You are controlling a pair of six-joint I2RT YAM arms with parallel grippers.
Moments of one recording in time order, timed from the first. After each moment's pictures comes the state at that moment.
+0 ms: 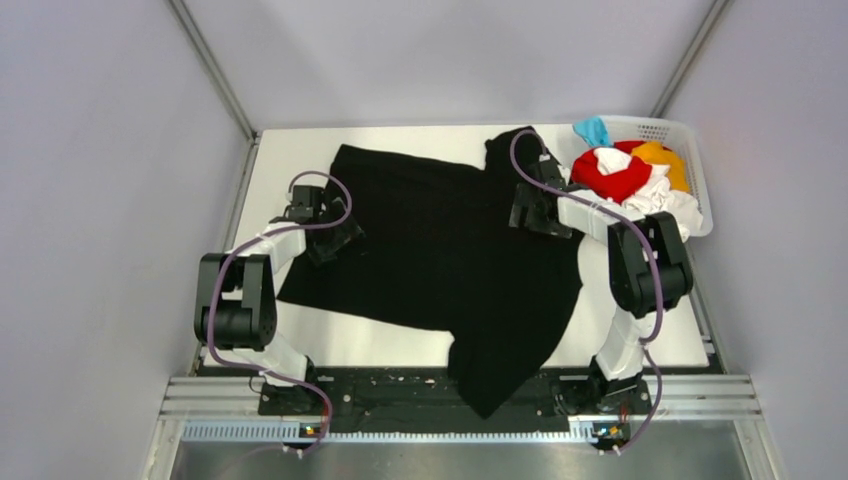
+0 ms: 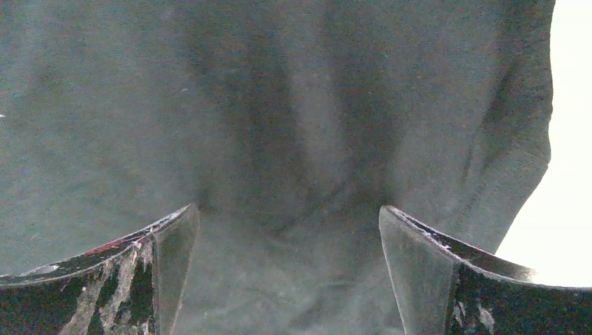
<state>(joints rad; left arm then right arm) -0.04 1.62 0.91 -0.27 0.12 -0.66 0.28 1.81 1.19 -0.39 0.23 0.45</state>
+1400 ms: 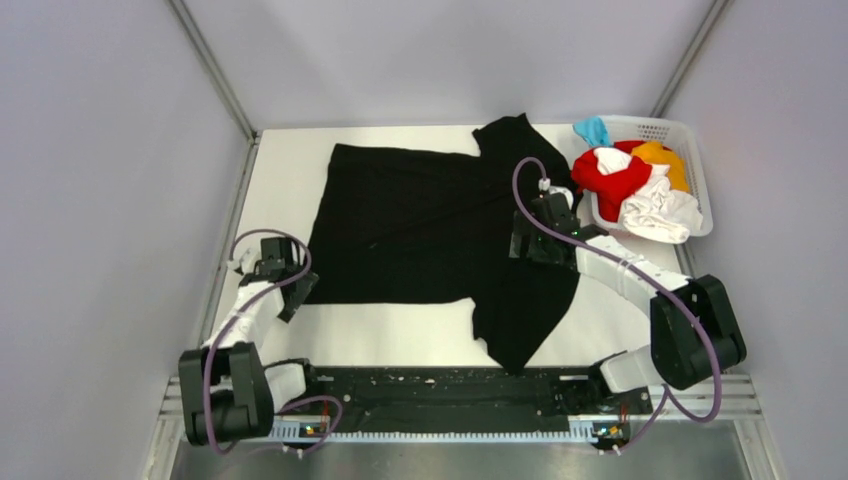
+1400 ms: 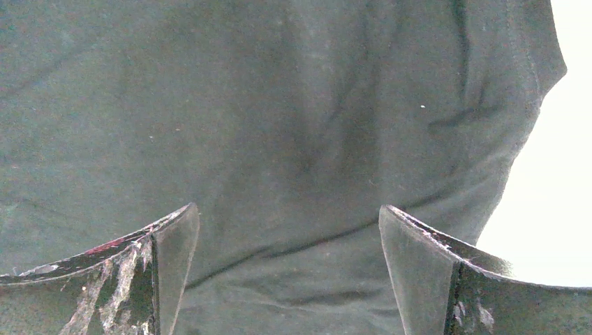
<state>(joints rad) 0.13 1.10 0.51 -0.49 -0.24 -0.88 0.40 1.41 0.83 -0.35 0.21 0.43</state>
